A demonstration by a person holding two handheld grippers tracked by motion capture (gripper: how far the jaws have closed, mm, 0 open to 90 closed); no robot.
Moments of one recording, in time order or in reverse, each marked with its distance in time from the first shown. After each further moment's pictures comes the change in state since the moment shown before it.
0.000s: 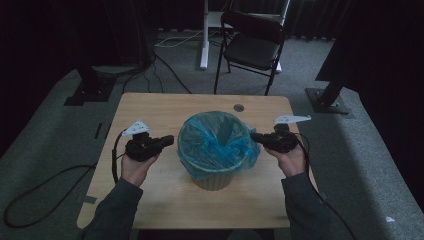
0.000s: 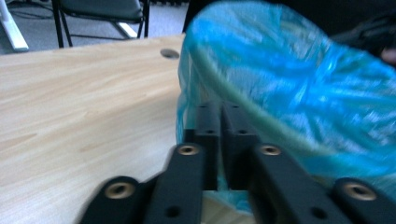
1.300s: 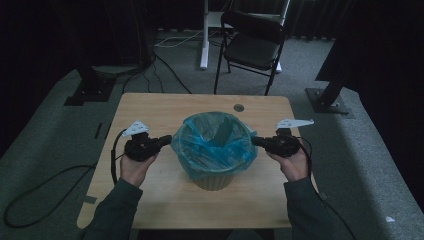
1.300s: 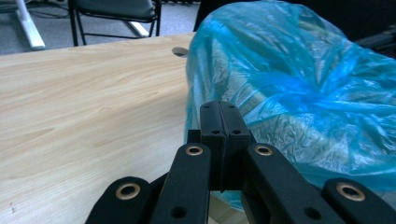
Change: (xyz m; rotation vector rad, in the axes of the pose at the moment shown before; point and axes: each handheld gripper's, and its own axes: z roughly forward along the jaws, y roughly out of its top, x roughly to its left) left arm 0.003 -0.005 0.002 0.024 0.065 -0.011; right arm 0.007 -0.008 -0.009 -0.001 0.018 -0.026
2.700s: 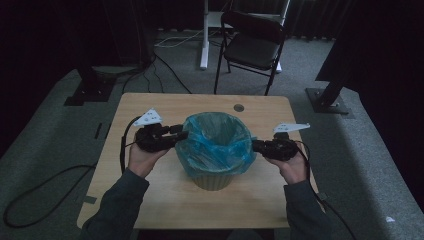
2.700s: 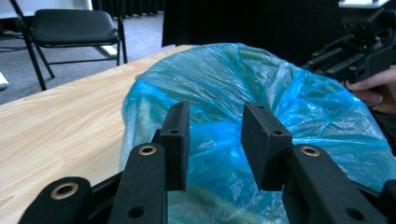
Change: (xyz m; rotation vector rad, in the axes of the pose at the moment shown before) left arm -0.033 0.046 0.011 -0.004 -0.131 0.170; right arm -0.005 -0.014 0.009 0.033 0.007 -0.002
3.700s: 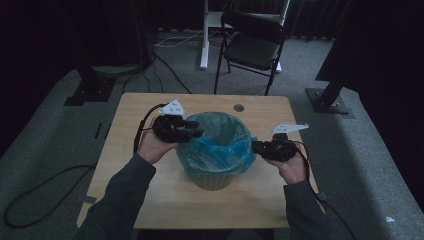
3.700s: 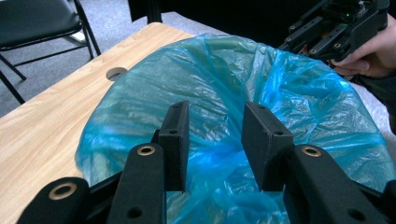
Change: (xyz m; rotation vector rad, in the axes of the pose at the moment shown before) left arm -0.012 0.042 0.033 0.169 -0.084 0.180; right arm 0.000 -0.002 0.003 0.008 0.018 -0.012
